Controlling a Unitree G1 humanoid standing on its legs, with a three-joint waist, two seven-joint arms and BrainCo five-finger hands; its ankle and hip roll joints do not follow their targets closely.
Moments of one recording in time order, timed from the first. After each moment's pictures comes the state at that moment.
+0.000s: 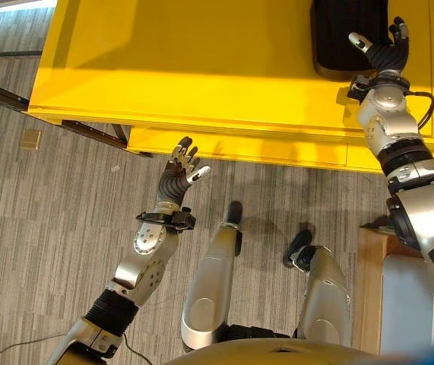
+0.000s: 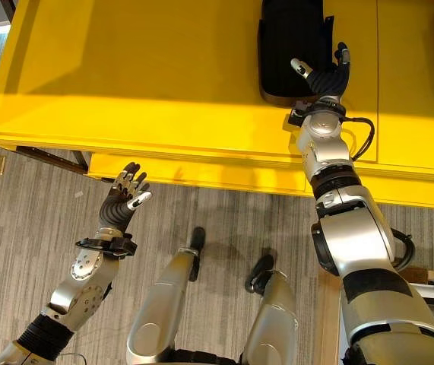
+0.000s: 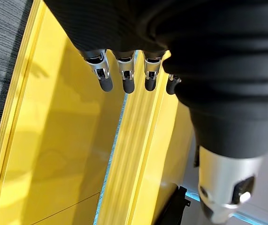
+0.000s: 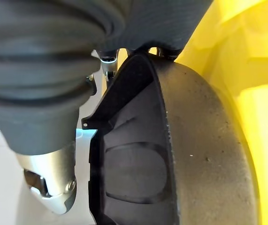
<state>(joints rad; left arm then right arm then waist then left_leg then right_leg) -0.12 0.48 -0.36 -0.06 -0.72 -0.23 0.24 -1.22 -0.48 0.28 1.05 0.58 -0.14 -0.44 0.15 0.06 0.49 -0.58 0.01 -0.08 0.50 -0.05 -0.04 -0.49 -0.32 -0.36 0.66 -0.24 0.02</state>
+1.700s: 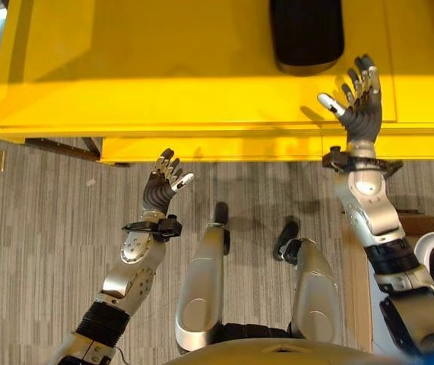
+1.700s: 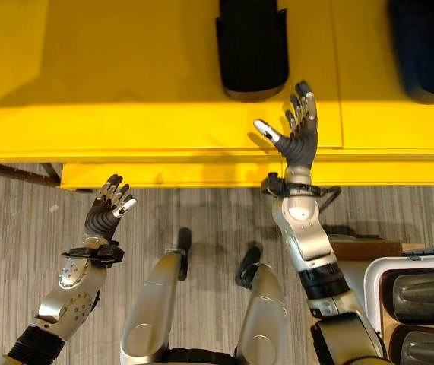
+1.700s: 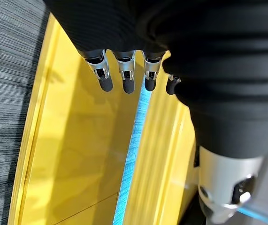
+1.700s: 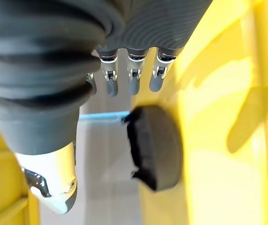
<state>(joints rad) -0.01 0.47 -0.24 -0.01 -0.69 -0.20 0.23 -0.36 -0.35 0.18 0.00 0.38 -0.20 -0.38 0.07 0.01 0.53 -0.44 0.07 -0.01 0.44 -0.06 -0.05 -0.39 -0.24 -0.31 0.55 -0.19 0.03</state>
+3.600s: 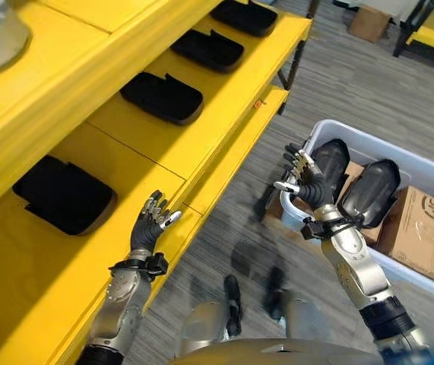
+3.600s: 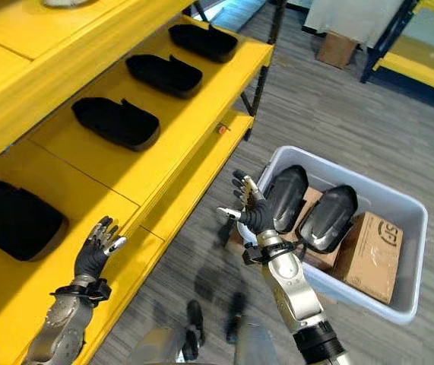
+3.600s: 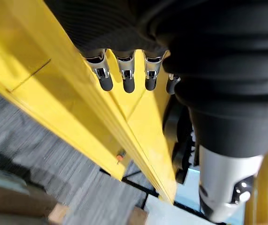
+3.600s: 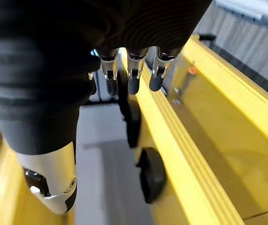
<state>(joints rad) 0.24 0.35 -0.11 0.03 -0.60 -0.15 0.09 -0.08 -0.30 0.28 -0.06 0.37 -0.10 -0.04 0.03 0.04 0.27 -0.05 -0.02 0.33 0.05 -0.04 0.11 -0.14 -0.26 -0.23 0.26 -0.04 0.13</state>
